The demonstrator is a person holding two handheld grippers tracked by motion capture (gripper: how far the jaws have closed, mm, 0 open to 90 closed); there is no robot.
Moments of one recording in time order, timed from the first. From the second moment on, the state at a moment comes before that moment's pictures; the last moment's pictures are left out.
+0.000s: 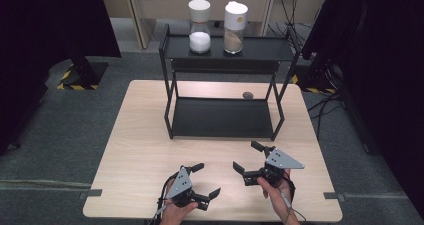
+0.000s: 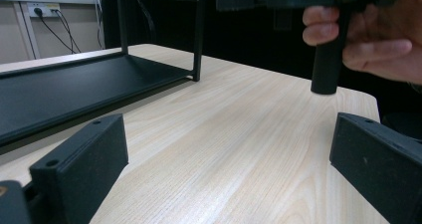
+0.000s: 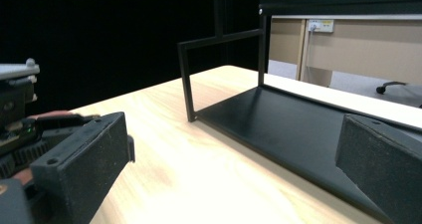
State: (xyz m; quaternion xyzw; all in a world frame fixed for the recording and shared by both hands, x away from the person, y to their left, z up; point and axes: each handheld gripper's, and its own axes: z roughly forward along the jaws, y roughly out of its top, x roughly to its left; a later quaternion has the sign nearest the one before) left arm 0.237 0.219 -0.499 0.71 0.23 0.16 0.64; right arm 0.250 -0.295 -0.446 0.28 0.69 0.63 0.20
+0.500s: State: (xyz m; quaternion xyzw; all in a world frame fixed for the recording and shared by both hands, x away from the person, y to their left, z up) left arm 0.237 0.220 -0.498 0.71 0.23 0.16 0.64; right arm 0.246 -0.297 -0.473 0.28 0.70 0.63 0.19
